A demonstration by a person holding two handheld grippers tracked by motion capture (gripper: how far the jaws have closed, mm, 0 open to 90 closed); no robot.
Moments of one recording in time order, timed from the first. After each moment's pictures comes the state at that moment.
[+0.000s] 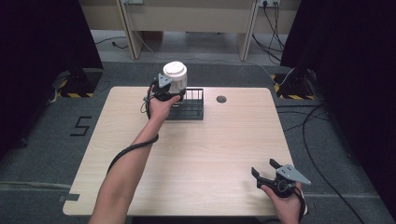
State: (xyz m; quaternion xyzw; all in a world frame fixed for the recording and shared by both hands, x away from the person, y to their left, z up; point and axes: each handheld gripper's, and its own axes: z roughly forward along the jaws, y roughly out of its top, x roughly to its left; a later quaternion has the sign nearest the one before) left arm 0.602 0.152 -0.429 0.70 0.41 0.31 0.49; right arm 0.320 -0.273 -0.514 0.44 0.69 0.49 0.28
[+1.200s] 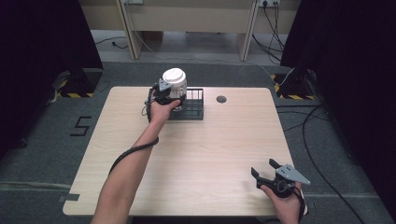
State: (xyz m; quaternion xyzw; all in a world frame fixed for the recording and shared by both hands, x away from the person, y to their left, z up) left arm 0.603 0.155 -0.449 0.71 0.43 0.28 0.48; right arm 0.320 -0.272 -0.514 0.44 0.70 0.49 0.28
